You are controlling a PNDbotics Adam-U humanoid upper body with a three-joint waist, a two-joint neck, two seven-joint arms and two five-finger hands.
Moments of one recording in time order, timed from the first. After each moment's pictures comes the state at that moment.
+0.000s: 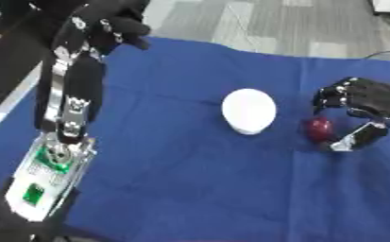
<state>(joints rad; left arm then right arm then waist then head) -0.36 0.40 -0.16 -1.98 -0.04 -0.44 0.21 -0.90 -0.49 0.20 -0.90 1.42 -0.90 -0.22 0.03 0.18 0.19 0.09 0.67</state>
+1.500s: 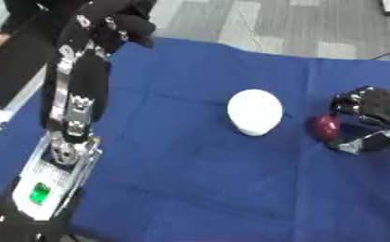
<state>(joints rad) -0.37 0.39 -0.16 -1.98 -0.03 -0.44 0.21 -0.91 -0.48 0.10 -0.77 1.59 -0.86 -0.37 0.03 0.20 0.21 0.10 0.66</state>
